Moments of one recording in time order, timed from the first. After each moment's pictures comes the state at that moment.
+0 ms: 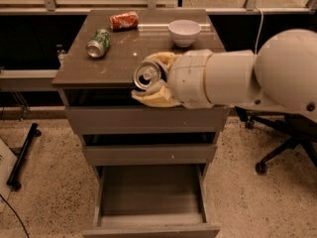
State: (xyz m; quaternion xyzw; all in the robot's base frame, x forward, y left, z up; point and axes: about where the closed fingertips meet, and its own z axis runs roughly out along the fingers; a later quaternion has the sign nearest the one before) arm 0.491 0.015 0.957 -0.58 0.59 0.12 0.54
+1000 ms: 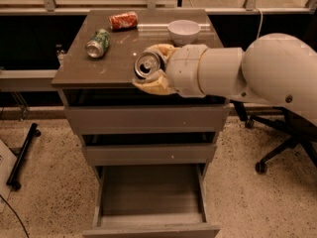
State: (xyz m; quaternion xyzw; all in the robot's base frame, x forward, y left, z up) arm 0.534 0.018 0.958 -0.56 0.58 0.11 0.58
